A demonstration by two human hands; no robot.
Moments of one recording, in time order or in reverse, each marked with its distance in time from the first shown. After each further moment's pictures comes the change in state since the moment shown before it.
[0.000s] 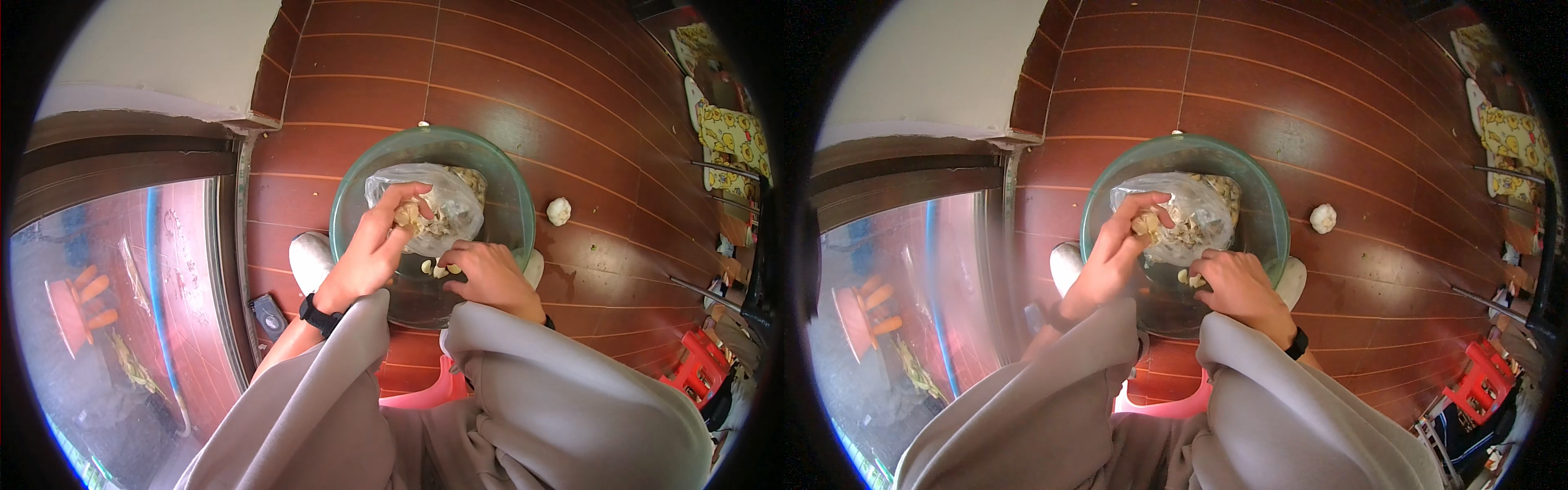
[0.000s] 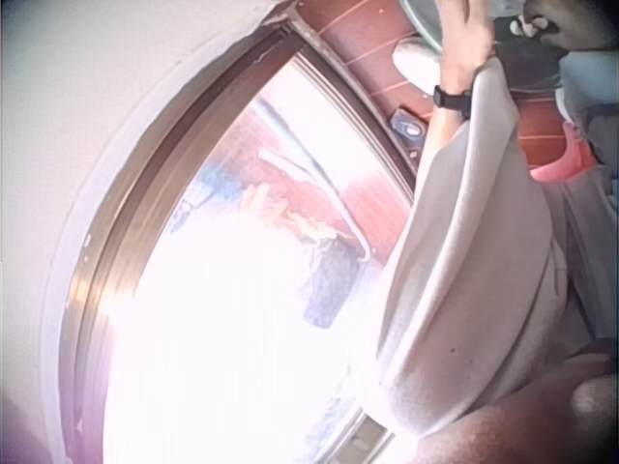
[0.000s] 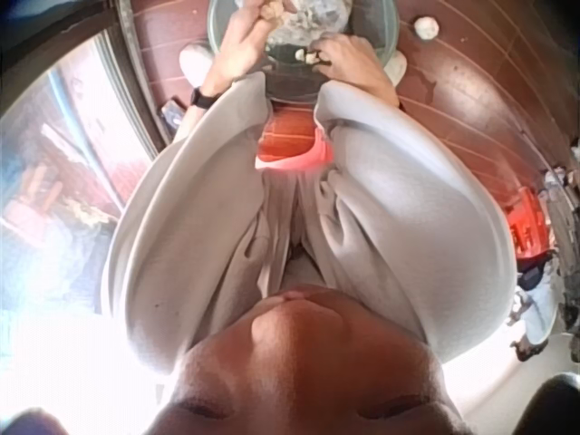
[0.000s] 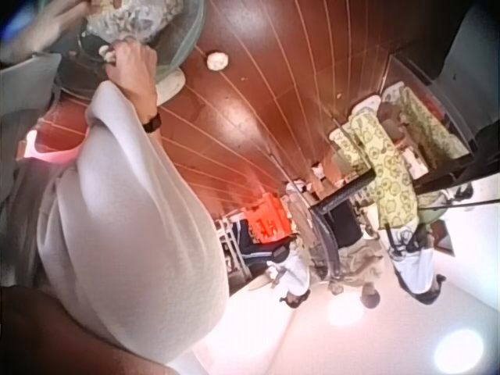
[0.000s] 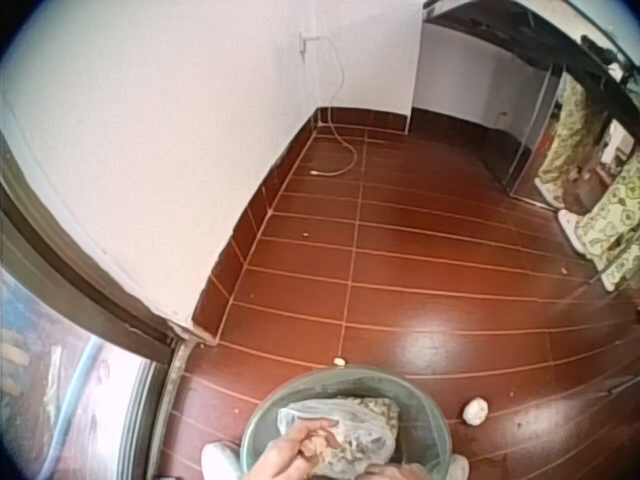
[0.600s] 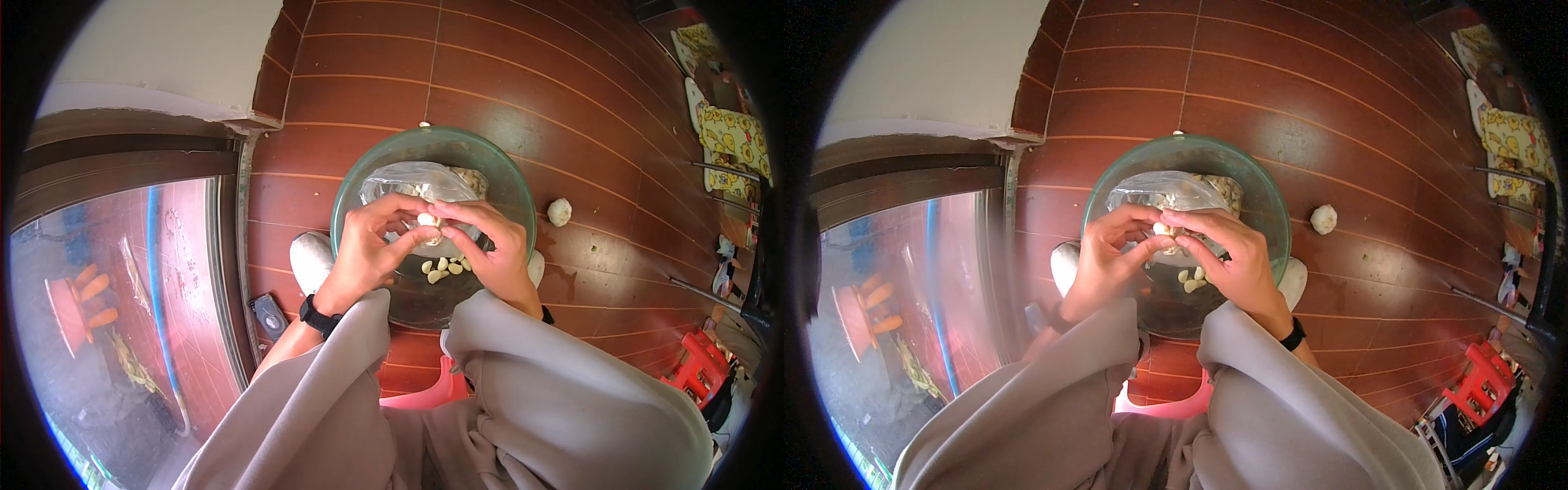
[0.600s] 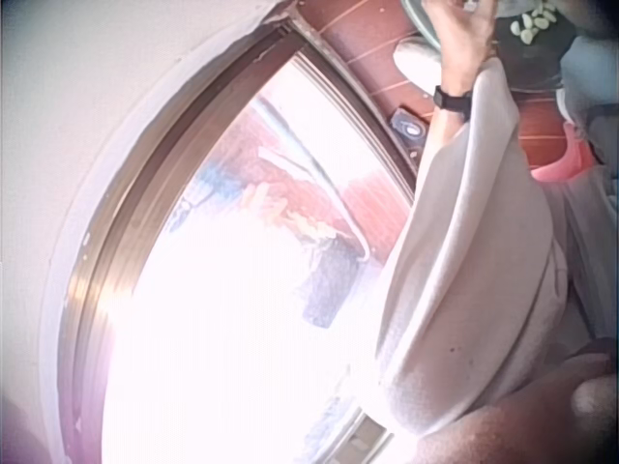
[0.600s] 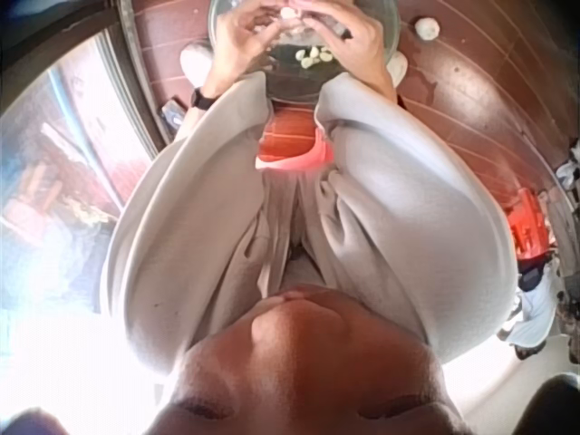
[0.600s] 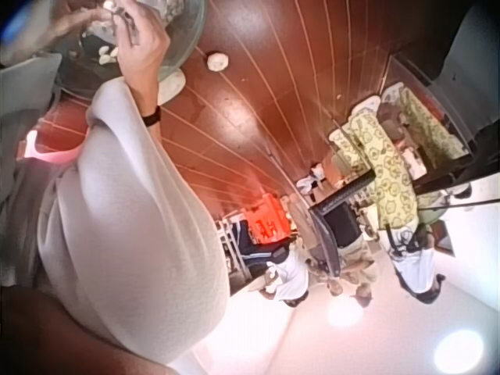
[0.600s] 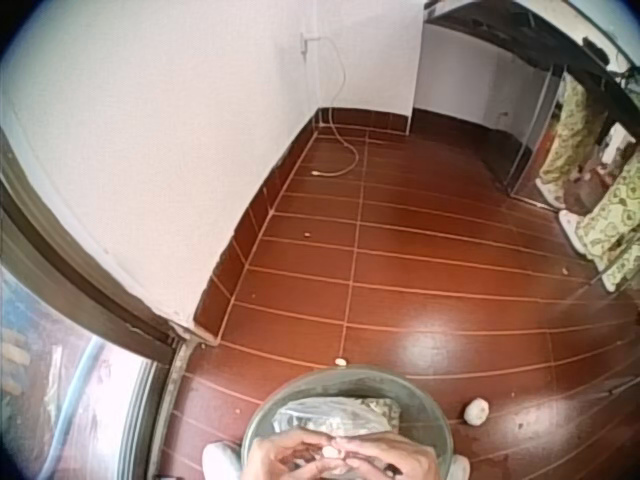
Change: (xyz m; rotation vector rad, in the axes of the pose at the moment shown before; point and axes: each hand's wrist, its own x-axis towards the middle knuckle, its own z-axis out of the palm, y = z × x) left_hand -0.003 0.003 0.006 -0.069 0.105 -0.041; right_hand 0.031 -0.011 -0.009 0.516 0.660 -0.324
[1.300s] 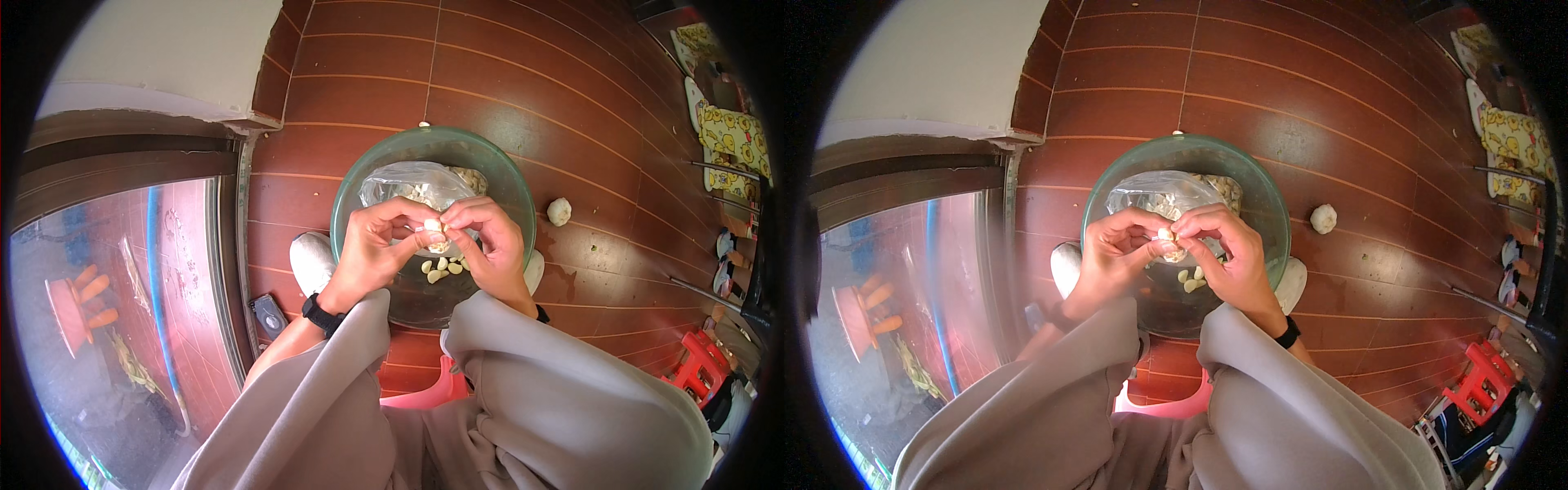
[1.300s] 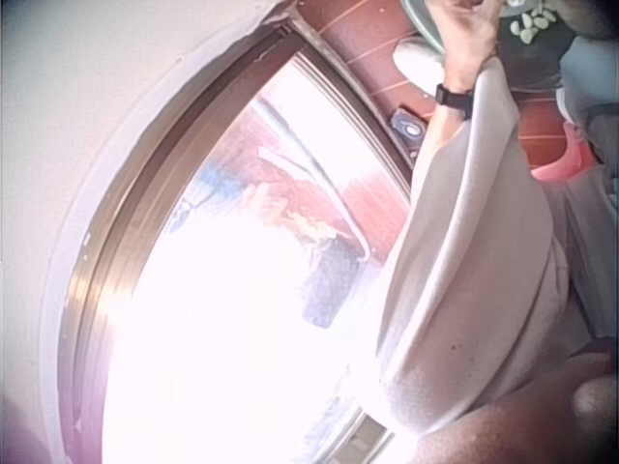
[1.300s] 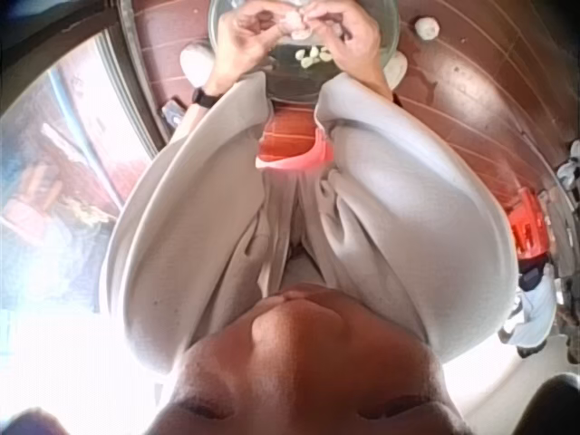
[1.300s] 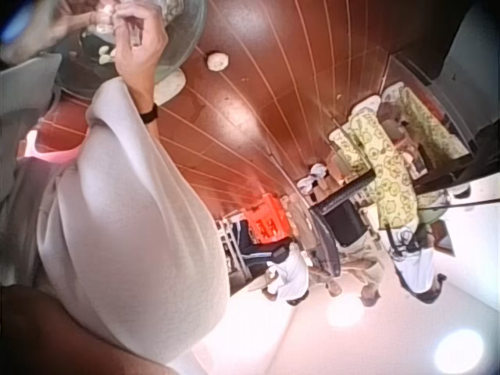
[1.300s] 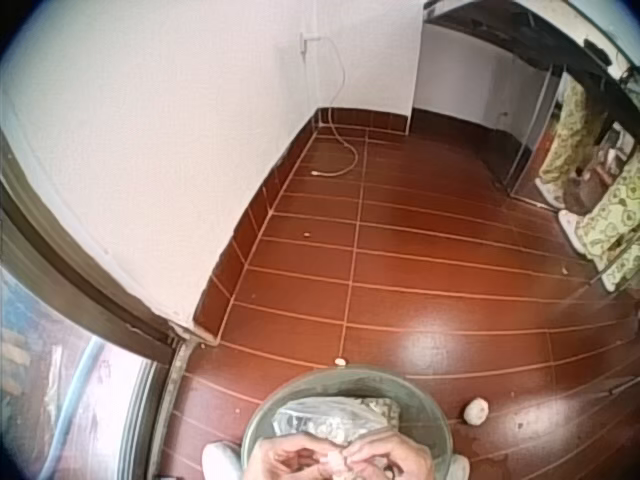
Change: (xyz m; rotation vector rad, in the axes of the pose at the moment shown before) left_hand -0.002 -0.010 0.004 -0.273 -0.038 -0.028; right_hand -0.011 0.010 0.010 0.363 0.077 0.076
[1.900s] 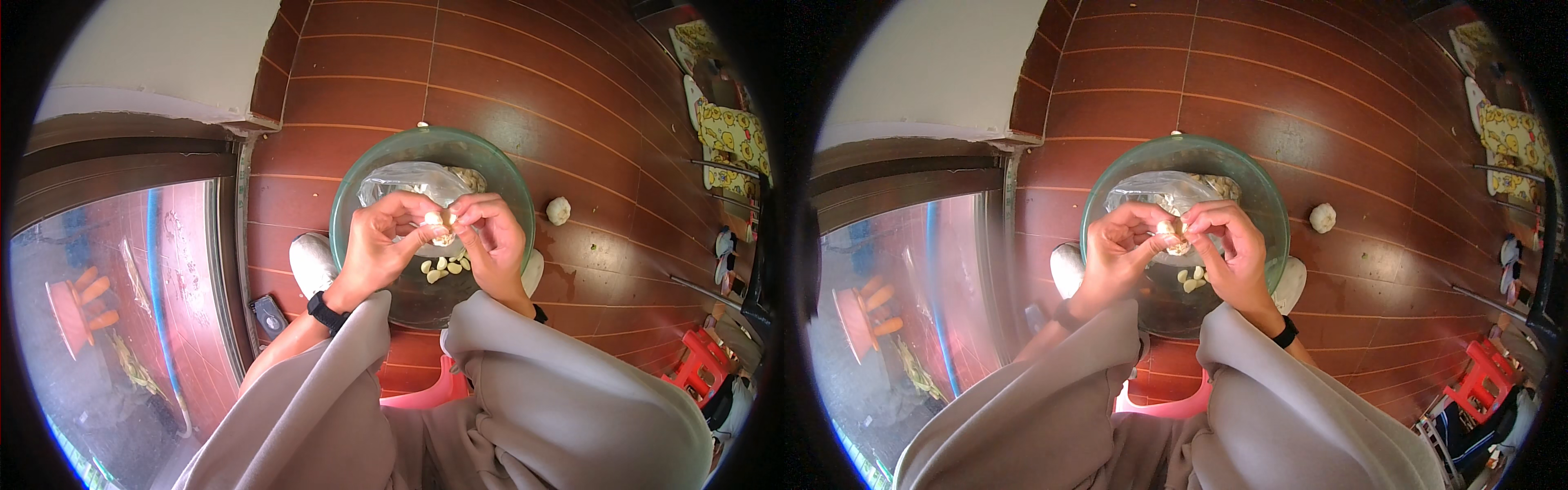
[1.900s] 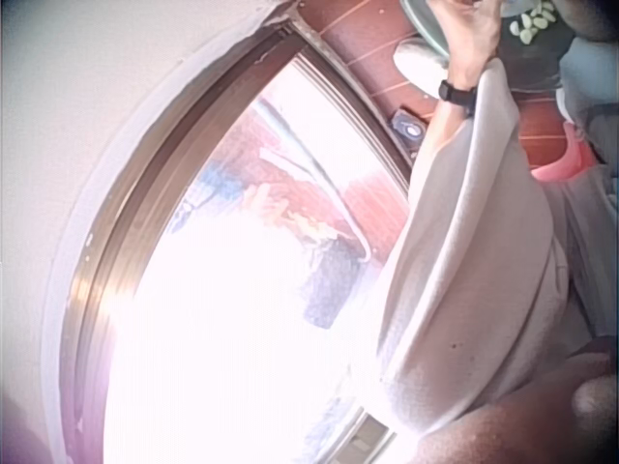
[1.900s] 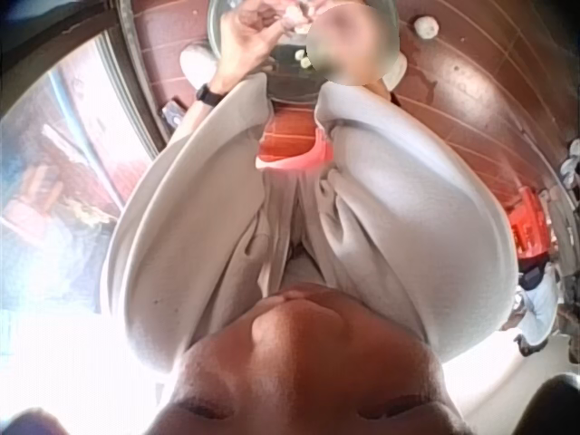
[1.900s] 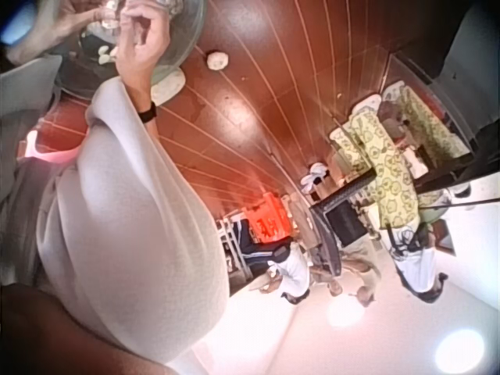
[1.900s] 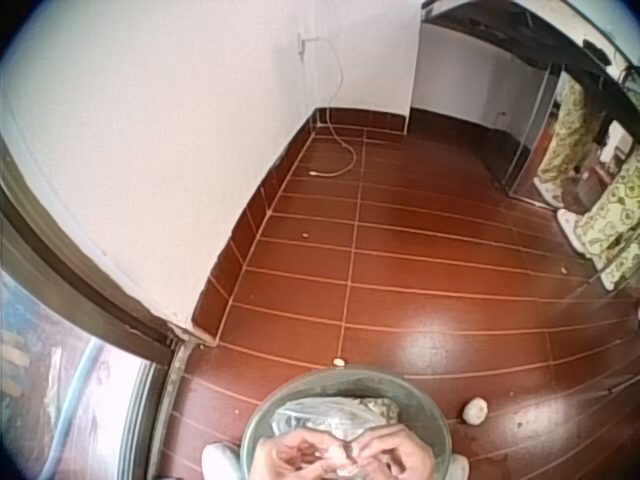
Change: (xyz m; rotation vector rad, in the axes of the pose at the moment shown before) left_hand 0.006 -0.004 0.007 -0.004 0.058 0.093; right_hand -0.003 0.008 0.001 0.056 0.067 -0.040
